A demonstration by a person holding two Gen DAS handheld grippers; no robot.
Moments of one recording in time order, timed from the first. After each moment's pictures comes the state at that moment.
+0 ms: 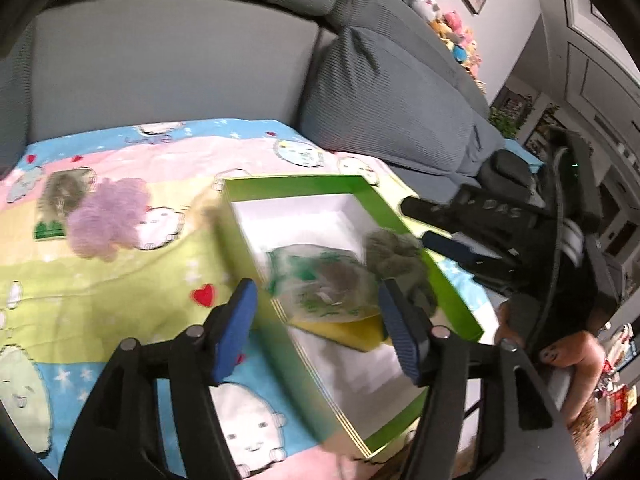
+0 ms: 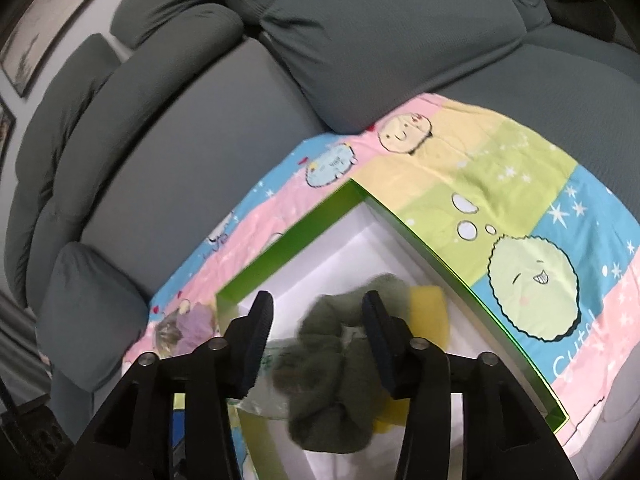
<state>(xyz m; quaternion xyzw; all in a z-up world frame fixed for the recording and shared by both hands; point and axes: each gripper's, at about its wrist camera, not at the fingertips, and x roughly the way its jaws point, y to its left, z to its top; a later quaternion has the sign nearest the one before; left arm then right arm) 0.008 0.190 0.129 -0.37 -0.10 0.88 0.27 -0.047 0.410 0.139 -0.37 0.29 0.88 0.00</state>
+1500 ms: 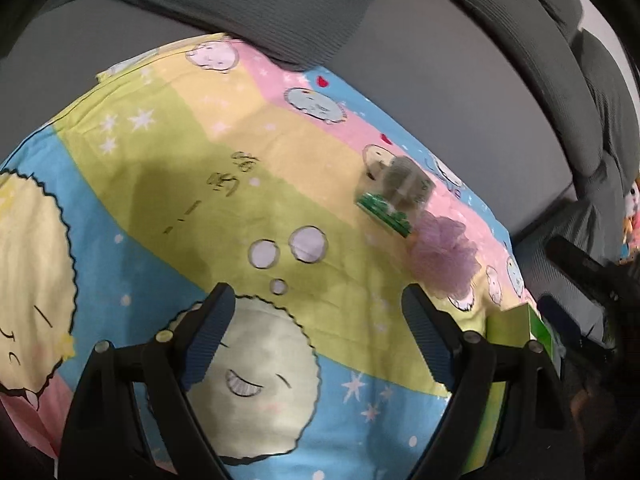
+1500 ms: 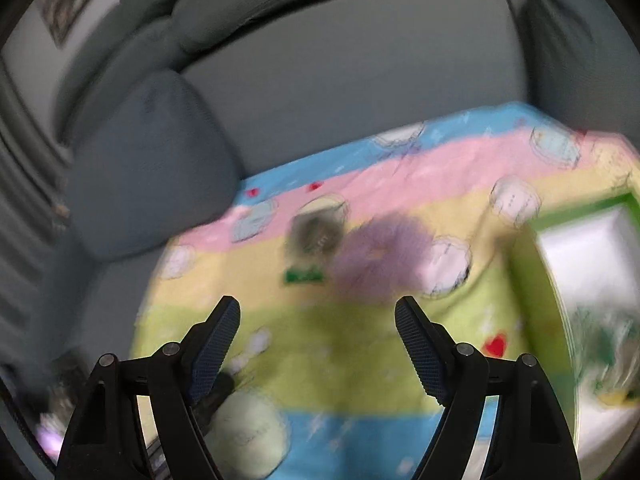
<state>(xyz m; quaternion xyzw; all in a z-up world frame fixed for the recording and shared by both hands) 0.000 -0.077 0.060 -0.41 -0.33 0.85 -0.08 -0.088 0.118 0.144 -0.43 0.08 0.88 -0.16</state>
